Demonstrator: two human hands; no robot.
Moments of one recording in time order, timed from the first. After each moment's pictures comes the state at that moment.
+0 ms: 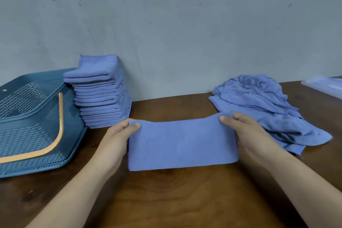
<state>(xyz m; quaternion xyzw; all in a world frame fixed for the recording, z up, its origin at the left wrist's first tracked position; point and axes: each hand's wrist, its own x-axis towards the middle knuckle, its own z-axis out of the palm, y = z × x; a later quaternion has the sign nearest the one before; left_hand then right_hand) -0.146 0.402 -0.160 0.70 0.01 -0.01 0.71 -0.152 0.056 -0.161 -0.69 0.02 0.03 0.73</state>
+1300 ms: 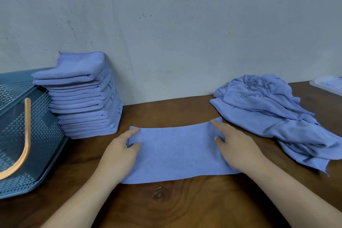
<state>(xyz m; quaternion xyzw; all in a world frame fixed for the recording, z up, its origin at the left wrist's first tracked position) -0.079 0.388 -0.210 0.90 0.04 0.04 0.44 -0.084 0.066 -0.216 -0.96 0.03 -0.03 0.26</state>
